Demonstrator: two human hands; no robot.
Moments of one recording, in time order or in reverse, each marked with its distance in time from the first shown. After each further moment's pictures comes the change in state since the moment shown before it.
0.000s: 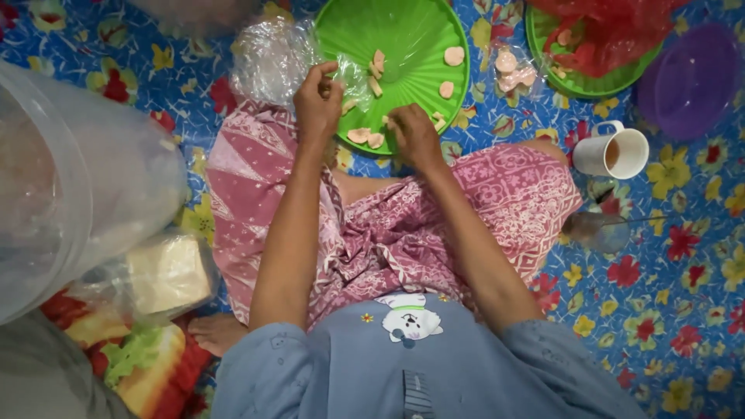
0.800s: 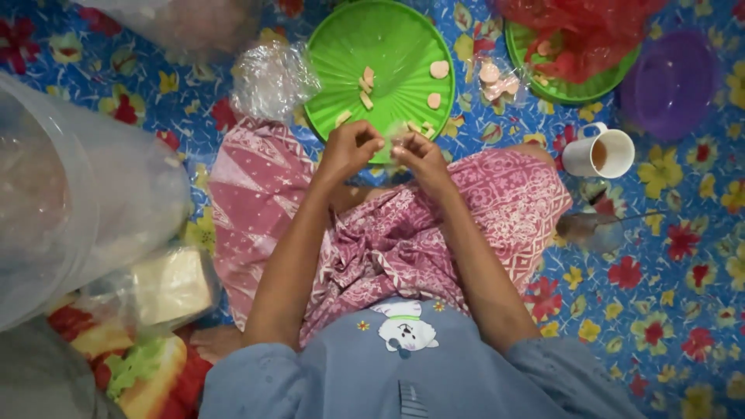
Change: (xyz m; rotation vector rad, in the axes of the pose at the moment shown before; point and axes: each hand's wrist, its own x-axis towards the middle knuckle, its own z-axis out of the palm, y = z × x) left_hand -0.053 0.024 0.013 -0.010 -0.447 -0.020; right_hand -0.046 -0.016 -0.031 1.024 0.013 0.269
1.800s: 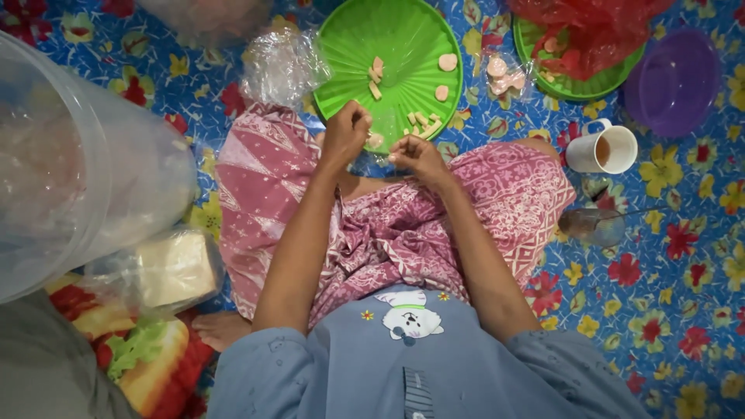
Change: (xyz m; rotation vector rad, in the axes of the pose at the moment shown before) left_hand 0.020 -0.061 0.009 0.005 0.198 -0.002; right_hand 0.015 0.054 -0.024 -0.132 -0.171 0.095
